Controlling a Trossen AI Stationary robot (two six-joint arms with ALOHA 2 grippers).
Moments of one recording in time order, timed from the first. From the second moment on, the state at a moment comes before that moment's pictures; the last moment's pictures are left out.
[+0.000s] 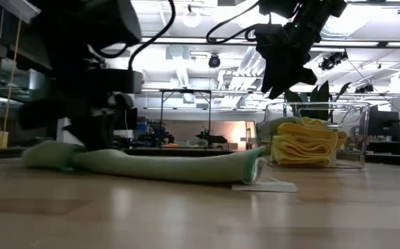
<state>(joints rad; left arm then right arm) -0.12 1.63 0.78 -0.41 -0.27 -0.07 -0.19 1.37 1.03 -0.67 0.02 0.63</state>
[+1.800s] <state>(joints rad) -0.25 1.57 0.71 -0.37 -0.17 0.06 -0.19 1.37 1.03 -0.66 0.03 0.63</state>
